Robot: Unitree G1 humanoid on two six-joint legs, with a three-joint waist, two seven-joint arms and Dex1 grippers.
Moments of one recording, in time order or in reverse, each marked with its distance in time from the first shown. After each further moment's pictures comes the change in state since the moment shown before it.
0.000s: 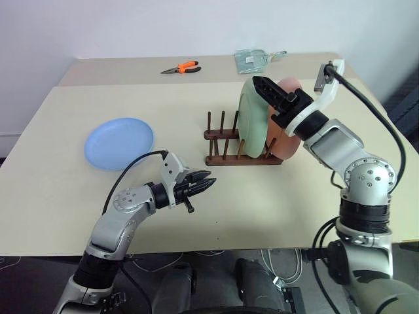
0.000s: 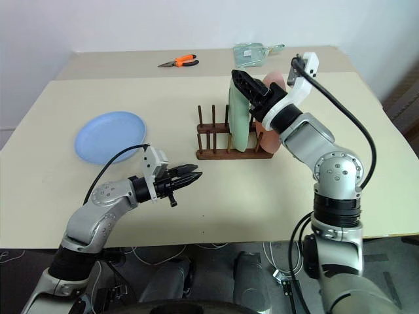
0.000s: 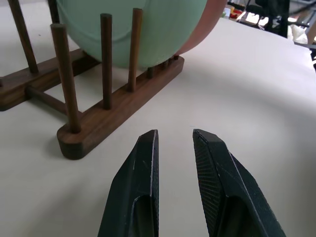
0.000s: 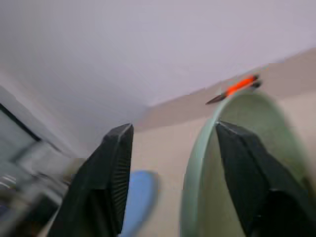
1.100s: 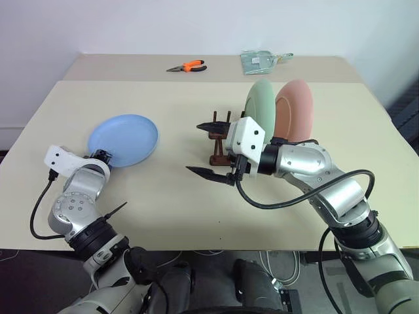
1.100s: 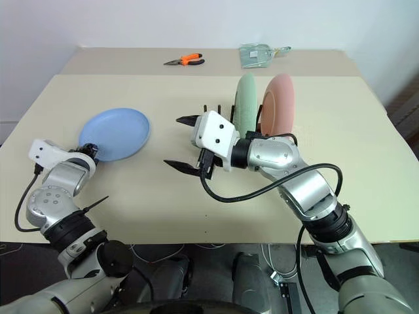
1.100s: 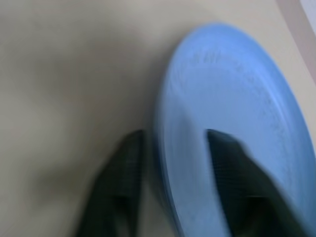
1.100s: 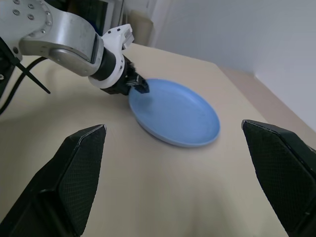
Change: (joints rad) left arm -0.380 -0.374 1.046 0.168 -0.326 0.494 1.239; right arm 0.040 -0.088 0.499 -0.217 -0.827 -0.255 0.697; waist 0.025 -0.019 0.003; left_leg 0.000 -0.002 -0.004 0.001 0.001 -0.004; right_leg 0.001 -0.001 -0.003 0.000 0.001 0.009
